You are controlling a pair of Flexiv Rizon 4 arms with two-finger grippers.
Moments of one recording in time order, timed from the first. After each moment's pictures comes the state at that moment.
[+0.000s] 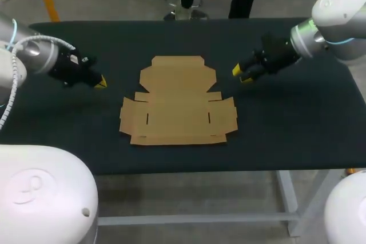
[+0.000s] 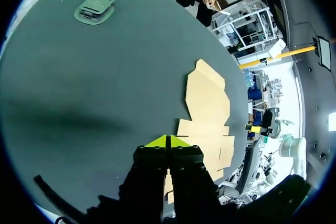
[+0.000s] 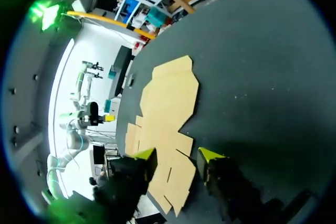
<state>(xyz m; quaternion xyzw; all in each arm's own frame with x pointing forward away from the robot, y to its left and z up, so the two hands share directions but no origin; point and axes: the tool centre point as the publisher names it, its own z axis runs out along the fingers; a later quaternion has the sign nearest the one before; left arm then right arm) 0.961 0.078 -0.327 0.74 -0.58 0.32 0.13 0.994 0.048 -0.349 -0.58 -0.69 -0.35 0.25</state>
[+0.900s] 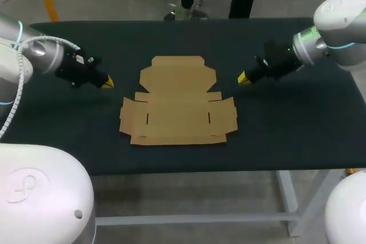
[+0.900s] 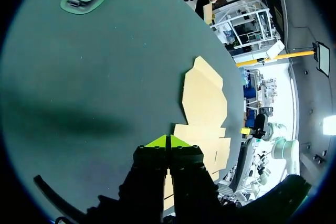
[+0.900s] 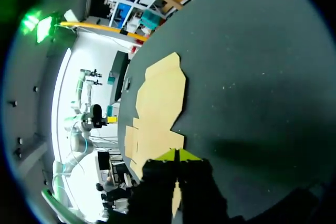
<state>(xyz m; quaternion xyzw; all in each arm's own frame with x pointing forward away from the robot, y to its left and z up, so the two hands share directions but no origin) 0.978 0.062 -0.342 0.73 -0.58 0.32 0.16 0.991 0.041 -0.367 -0.60 -0.67 -0.35 0.26</state>
